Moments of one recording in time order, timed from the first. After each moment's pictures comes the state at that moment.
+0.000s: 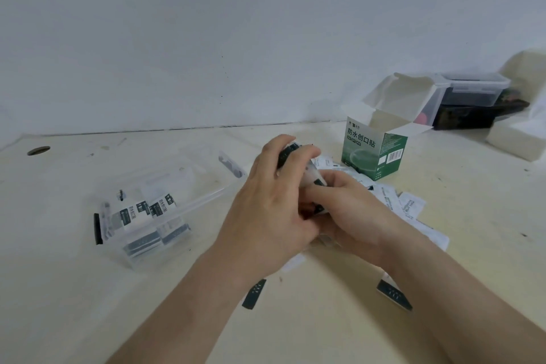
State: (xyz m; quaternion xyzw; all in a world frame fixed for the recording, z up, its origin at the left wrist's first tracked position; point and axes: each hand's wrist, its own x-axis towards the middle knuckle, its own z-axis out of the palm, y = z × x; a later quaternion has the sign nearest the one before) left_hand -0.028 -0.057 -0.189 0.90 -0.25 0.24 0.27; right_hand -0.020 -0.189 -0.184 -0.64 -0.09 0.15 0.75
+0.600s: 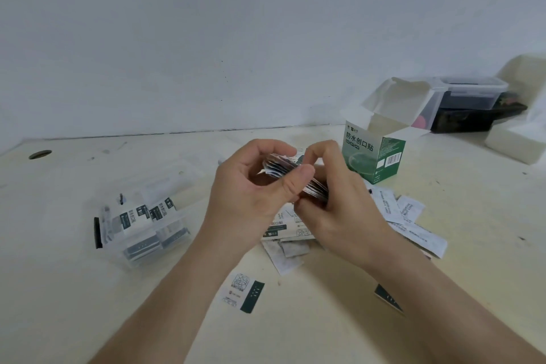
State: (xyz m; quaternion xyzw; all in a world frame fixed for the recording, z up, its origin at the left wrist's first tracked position) left_hand -0.030 -0.050 -0.165 0.70 -0.18 0.13 0.68; right_hand -0.023 -0.190 -0.187 -0.81 -0.27 -0.20 0.47
